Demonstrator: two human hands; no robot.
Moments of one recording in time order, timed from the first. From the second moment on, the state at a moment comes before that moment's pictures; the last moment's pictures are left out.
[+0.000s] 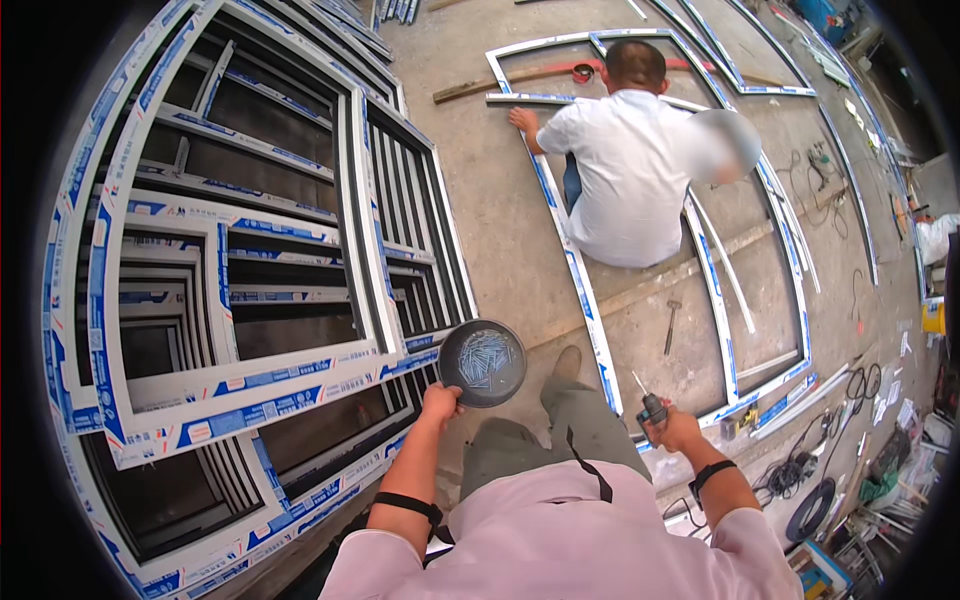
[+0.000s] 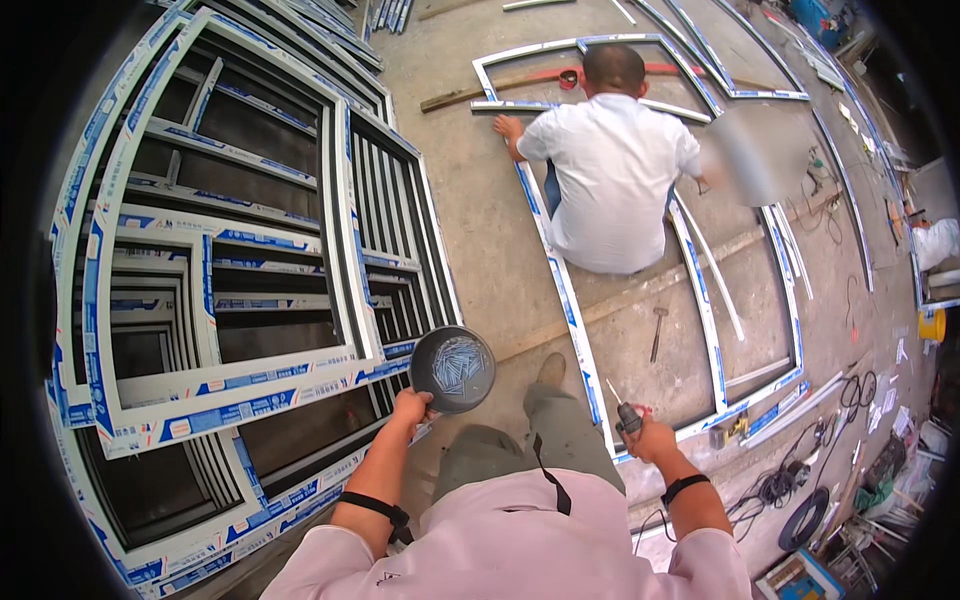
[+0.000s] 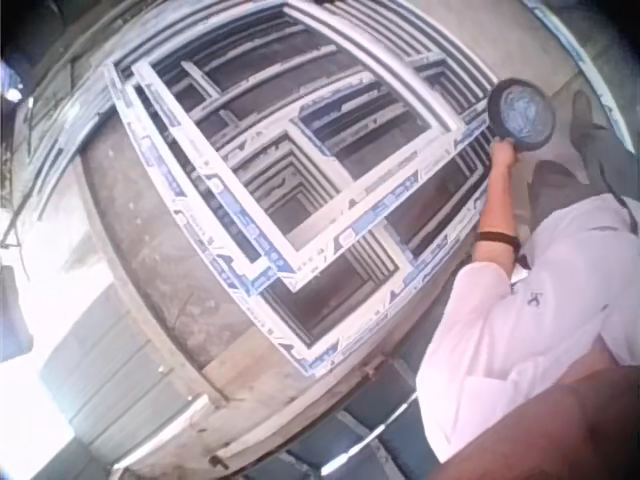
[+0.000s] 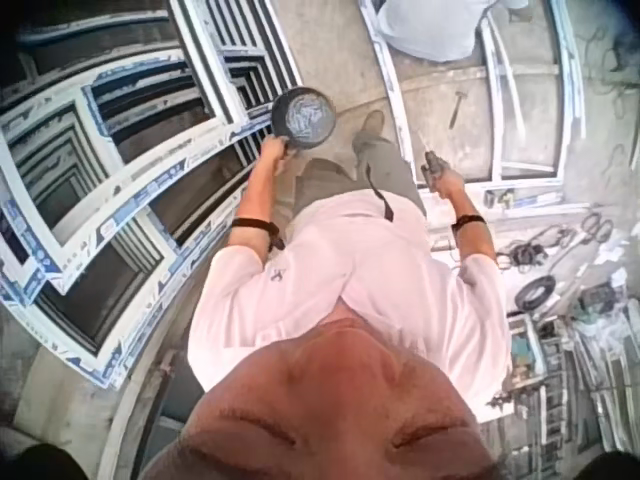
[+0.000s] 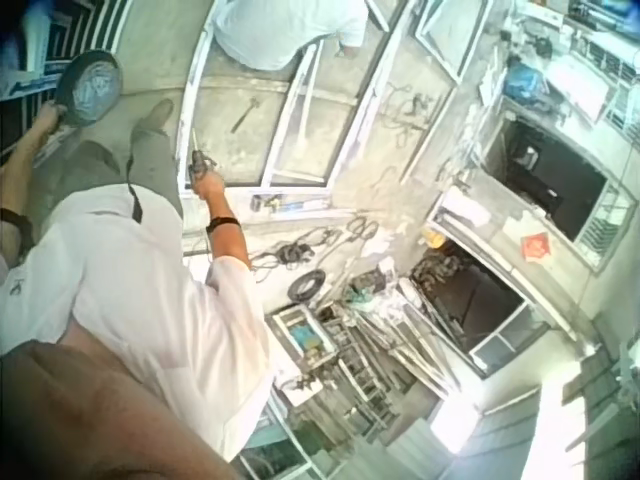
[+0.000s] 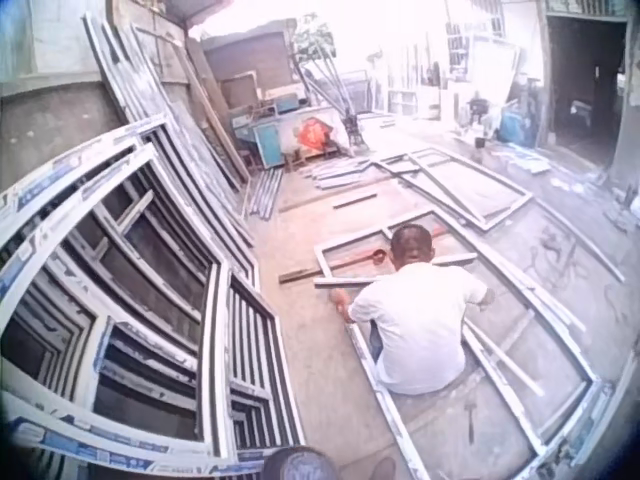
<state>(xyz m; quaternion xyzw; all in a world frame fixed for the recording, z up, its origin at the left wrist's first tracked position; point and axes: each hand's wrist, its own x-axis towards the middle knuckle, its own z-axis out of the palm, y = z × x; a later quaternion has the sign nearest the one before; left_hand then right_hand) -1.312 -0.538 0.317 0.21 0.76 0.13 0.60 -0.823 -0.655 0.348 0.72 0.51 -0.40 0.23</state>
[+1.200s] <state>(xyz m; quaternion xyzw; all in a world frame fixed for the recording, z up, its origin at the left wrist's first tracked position) -1.360 0.149 0.393 0.22 0.75 0.18 0.60 -0.917 -0.133 0.387 0.81 0.38 -0.43 0.15</state>
